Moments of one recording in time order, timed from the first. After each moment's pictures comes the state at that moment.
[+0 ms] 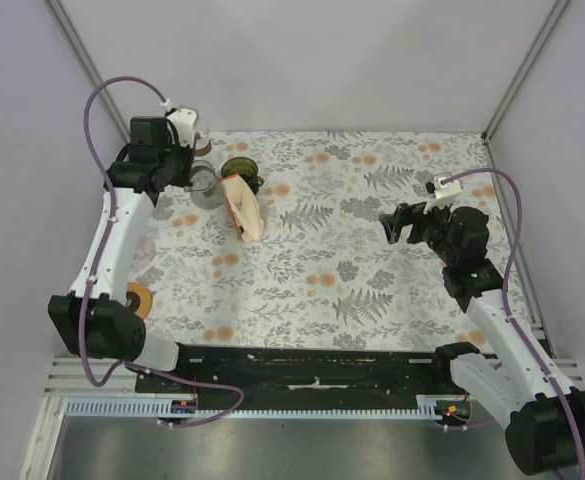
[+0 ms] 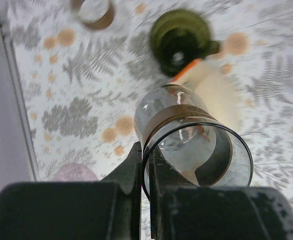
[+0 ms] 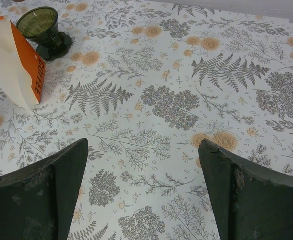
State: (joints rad) left arm -0.05 1.49 1.50 -0.71 0.03 0.20; right arm 0.17 0.89 0.63 0.05 -0.24 0.08
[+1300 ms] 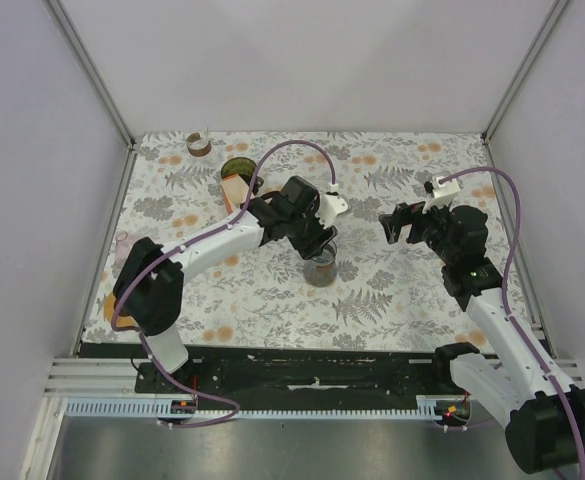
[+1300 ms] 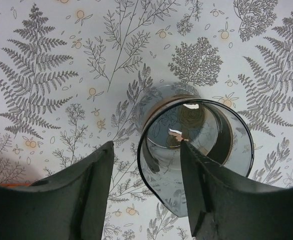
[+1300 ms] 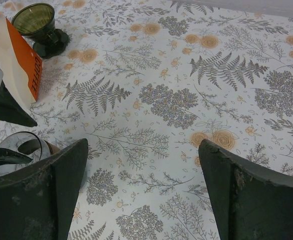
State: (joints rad) left arm -0.77 1.74 1.34 -0.49 0.20 0.28; right arm 0.18 0.90 0.64 0.04 -0.23 0.07
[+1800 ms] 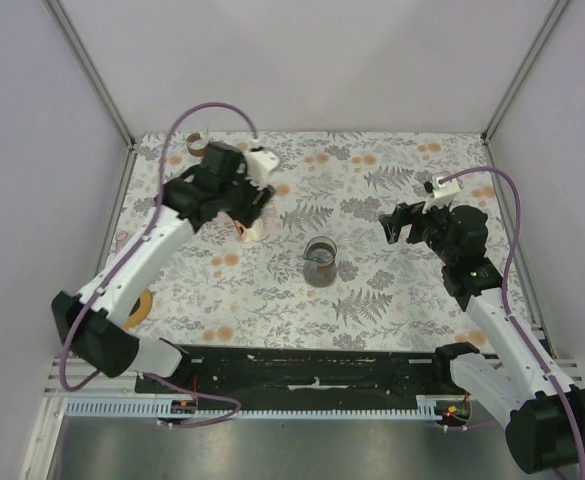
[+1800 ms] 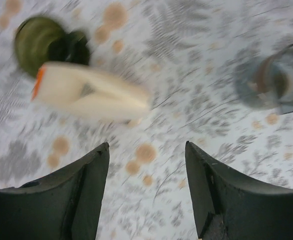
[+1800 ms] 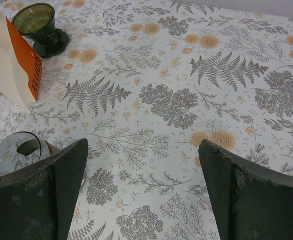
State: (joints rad) left arm -0.60 1.46 1.45 -0.77 0.03 0.30; right arm 0.18 0.90 0.64 0.04 -0.23 0.07
